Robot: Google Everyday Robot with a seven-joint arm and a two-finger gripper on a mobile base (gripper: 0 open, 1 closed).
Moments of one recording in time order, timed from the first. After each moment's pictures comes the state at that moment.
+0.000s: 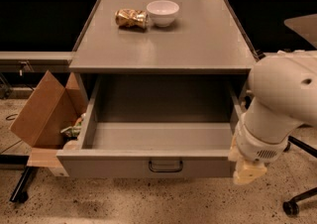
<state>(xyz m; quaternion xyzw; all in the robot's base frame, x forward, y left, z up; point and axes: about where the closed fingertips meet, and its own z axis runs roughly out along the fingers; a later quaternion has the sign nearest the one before) 0.366 -0.201 0.753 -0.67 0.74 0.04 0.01</state>
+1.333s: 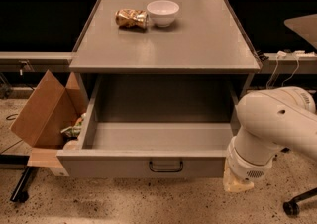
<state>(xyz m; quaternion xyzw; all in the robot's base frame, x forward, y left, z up) 0.354 -0.201 0.678 -0.68 0.73 0.07 -0.01</state>
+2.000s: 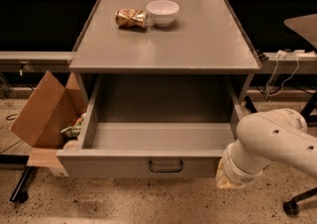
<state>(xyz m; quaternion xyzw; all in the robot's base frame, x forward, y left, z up) 0.387 -0.198 0.621 -0.70 0.71 0.04 0.06</state>
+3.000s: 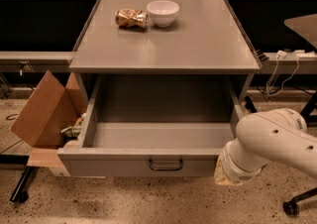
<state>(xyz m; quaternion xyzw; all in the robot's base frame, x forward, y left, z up) 0.397 -0.195 0.622 -0.70 0.71 0.03 0.08</state>
